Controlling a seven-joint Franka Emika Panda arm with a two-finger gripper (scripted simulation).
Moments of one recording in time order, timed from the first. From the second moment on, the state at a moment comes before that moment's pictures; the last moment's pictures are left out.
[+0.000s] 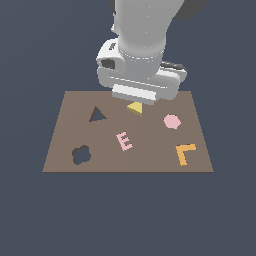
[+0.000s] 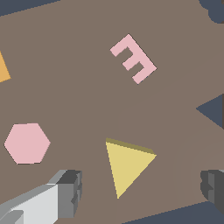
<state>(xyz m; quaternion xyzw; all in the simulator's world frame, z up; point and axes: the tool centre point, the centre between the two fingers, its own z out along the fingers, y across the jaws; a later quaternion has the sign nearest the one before) -0.052 0.025 0.099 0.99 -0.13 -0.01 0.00</state>
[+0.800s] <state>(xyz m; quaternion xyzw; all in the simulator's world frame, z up) -0.074 0.036 0.052 0.97 -0.25 0.00 0.00</state>
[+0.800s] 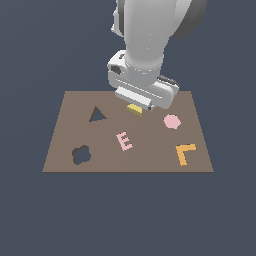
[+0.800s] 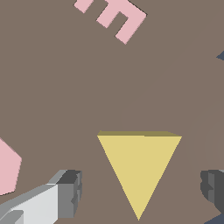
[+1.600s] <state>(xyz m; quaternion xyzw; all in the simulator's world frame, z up) -0.075 0.037 0.030 0.97 -0.25 0.00 0.00</state>
